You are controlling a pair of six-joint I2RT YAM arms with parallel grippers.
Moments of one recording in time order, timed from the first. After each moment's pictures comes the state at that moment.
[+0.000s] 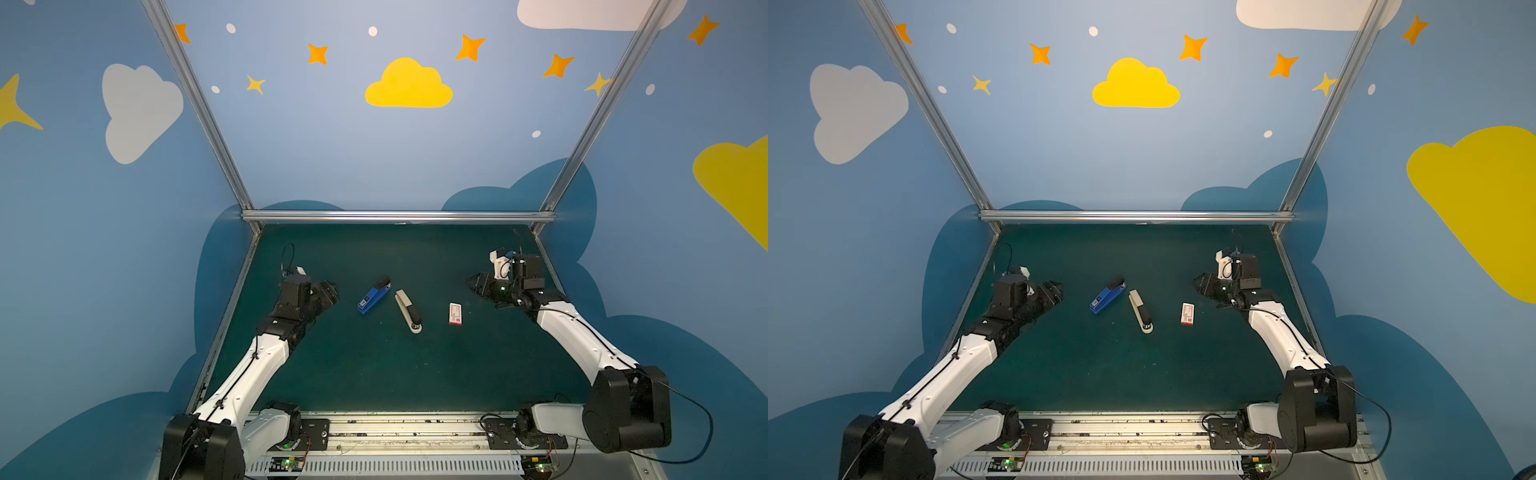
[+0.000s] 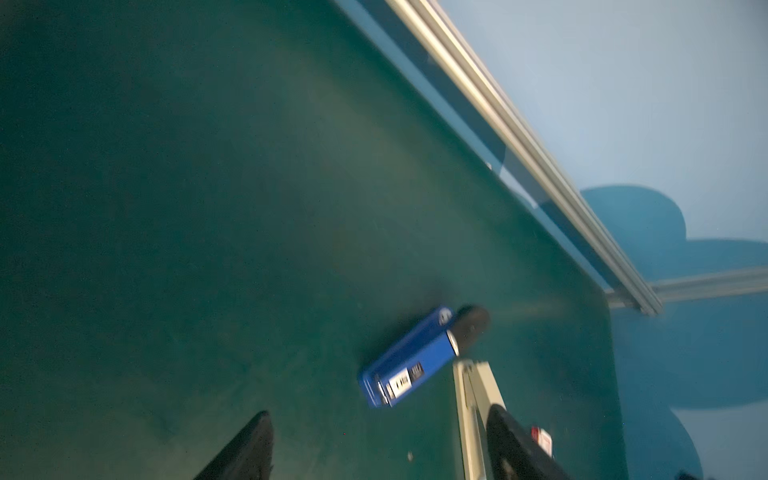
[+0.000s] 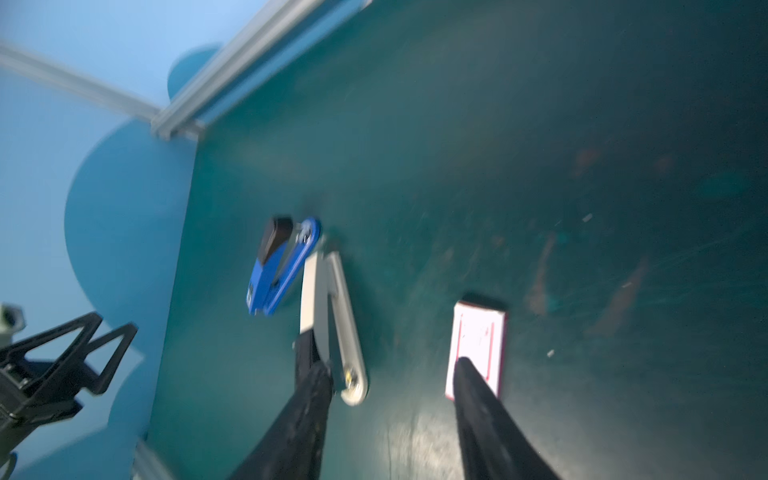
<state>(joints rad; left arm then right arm) -0.23 1.06 0.64 -0.23 0.07 -0.80 0.19 1.33 0.90 -0.35 -0.45 0.45</state>
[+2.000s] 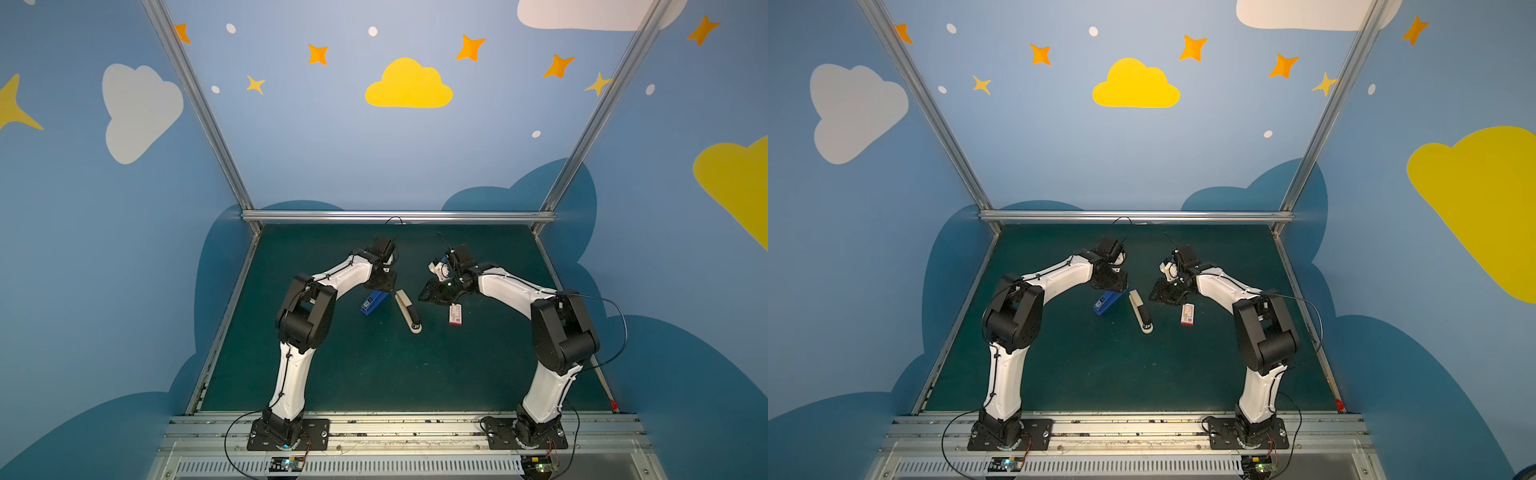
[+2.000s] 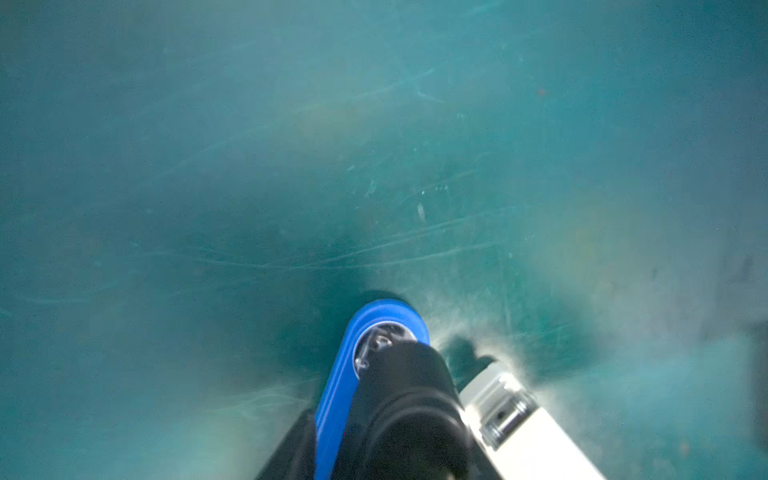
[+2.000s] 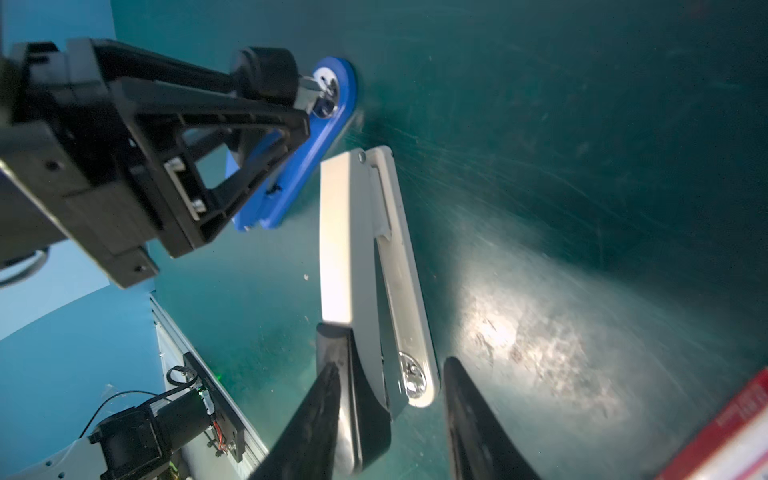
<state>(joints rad) -0.49 2.14 1.64 -0.64 0.04 -0.22 0.45 1.86 1.27 -0.54 -0.54 0.43</state>
